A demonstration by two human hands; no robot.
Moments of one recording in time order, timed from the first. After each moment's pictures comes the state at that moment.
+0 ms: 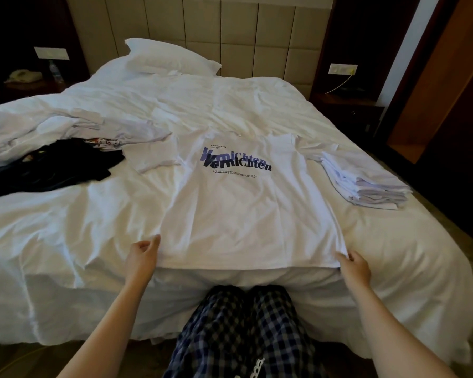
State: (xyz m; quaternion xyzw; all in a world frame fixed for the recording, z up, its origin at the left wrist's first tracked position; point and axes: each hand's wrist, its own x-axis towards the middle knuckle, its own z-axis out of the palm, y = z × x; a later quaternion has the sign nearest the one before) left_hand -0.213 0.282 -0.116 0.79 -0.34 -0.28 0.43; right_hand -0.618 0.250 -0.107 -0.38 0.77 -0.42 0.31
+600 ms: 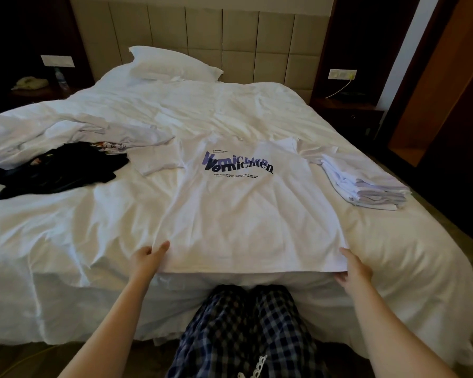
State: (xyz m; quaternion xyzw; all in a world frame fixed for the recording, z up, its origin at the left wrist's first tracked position) left_hand -0.212 0.288 -0.113 0.77 -0.33 -0.32 0.45; right_hand -0.609 0.251 -0.102 -0.09 0.67 -0.58 0.45
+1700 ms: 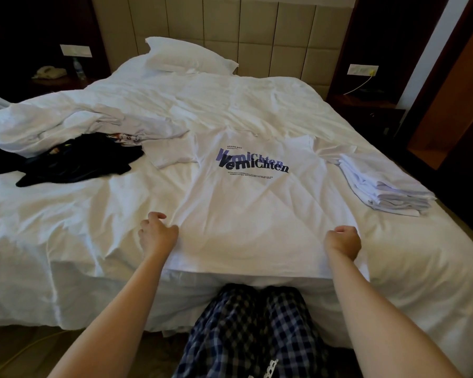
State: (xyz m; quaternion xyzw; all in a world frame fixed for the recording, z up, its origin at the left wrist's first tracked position) left_hand -0.211 0.261 -0.081 0.83 -0.36 -0.18 0.38; right_hand -0.548 0.210 -0.068 -0.33 0.79 -0.44 0.25
